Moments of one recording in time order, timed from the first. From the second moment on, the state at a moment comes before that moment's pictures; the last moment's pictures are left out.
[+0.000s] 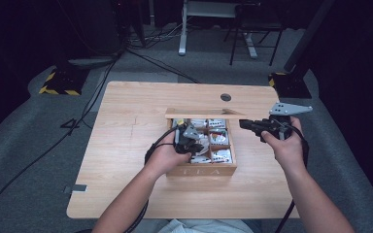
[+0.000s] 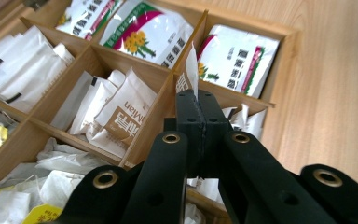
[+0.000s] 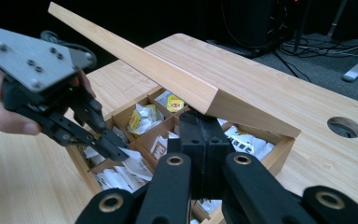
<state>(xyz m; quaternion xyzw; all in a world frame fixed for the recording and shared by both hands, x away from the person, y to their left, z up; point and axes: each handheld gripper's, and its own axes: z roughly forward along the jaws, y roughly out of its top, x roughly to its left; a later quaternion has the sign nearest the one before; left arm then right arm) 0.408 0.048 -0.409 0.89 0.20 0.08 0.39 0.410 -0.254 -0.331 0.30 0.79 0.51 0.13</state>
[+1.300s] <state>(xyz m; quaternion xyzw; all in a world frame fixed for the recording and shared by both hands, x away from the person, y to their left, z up) 0.377 0.150 -0.379 0.85 0.22 0.07 0.47 0.411 -0.252 -0.327 0.31 0.80 0.50 0.14</state>
